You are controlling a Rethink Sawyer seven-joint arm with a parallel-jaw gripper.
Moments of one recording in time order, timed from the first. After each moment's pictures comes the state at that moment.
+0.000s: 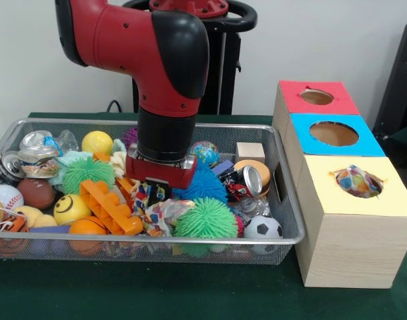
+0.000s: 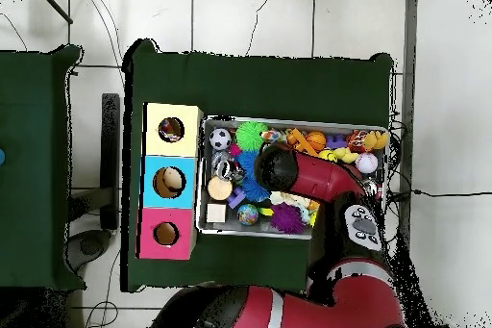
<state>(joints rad) -0.29 -0.39 -0.08 1.52 -0.03 0.28 1.66</state>
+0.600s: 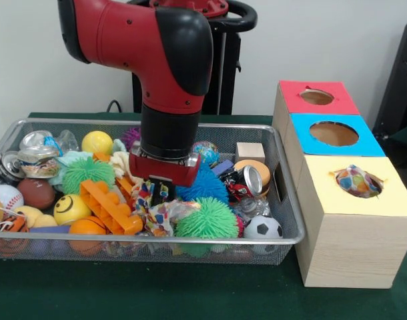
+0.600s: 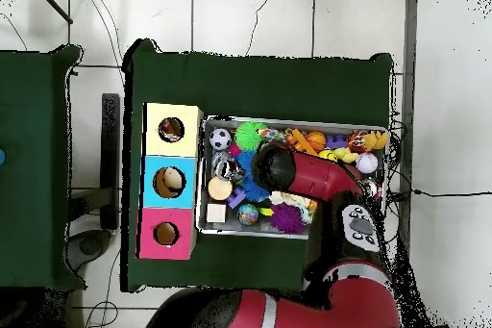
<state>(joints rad) -0.28 -0.40 -0.08 1.52 -0.03 0.29 1.66</state>
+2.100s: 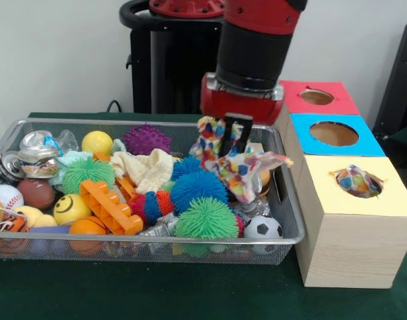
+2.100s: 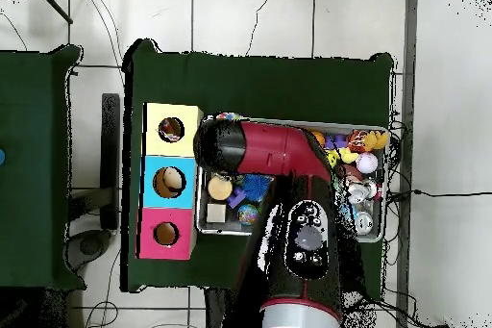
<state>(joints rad) -0.07 -0.58 -0.14 1.42 -0.02 0.67 1.66</state>
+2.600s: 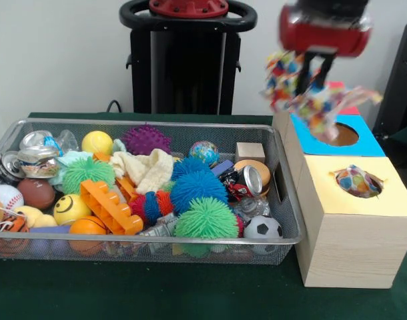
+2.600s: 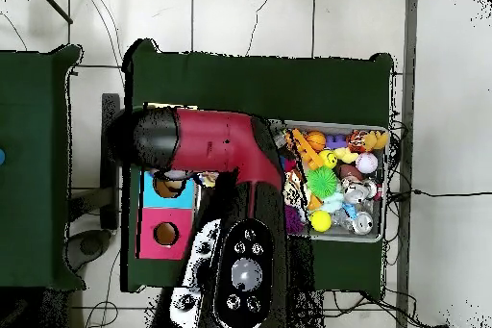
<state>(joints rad) 0.08 -0.70 -0.18 1.36 0.06 0.97 1.70</state>
